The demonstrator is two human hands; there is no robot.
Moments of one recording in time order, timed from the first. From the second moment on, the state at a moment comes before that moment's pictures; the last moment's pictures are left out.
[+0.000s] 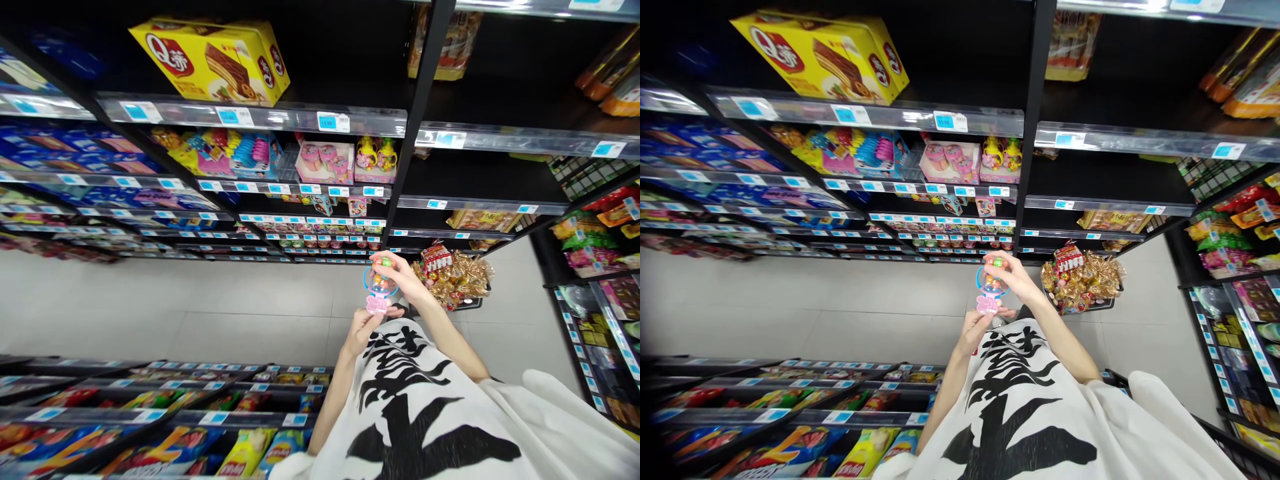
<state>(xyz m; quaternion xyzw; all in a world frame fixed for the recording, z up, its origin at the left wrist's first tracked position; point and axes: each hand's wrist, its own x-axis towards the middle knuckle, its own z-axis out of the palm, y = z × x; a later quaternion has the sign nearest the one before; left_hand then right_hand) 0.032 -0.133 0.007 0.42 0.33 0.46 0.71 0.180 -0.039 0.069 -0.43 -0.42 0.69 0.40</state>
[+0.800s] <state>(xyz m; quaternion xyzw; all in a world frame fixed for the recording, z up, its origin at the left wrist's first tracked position) 0.032 -0.134 0.005 0.43 0.33 0.45 0.71 0.179 -0.039 0.065 -0.43 -0.41 0.69 0.40</state>
